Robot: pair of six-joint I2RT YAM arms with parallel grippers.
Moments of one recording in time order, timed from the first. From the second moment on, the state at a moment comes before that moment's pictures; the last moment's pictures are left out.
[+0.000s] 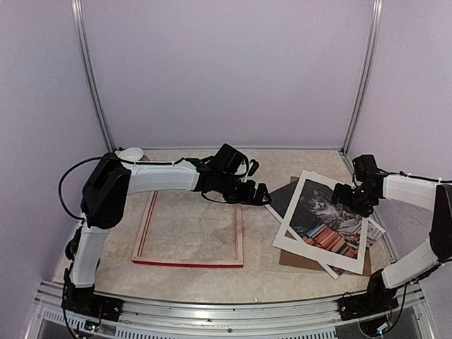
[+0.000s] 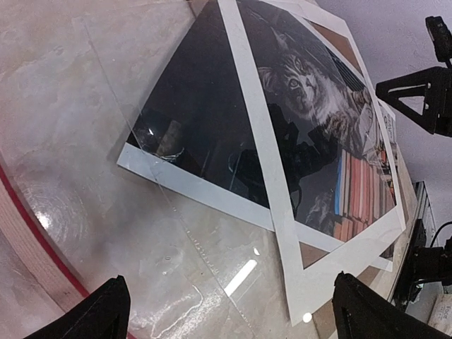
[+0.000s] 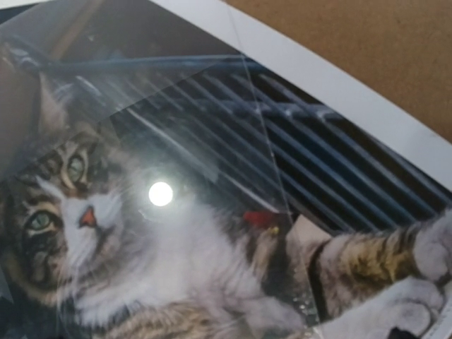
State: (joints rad) left arm -0.85 2.25 1.76 -0.27 0.31 -0.46; right arm 0.07 1.38 0.80 -0.42 0.07 0.50
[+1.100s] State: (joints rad) left arm -0.90 2.40 1.87 -0.30 0.41 -0.49; right arm 0.05 1.43 0.75 -0.36 0.02 0.52
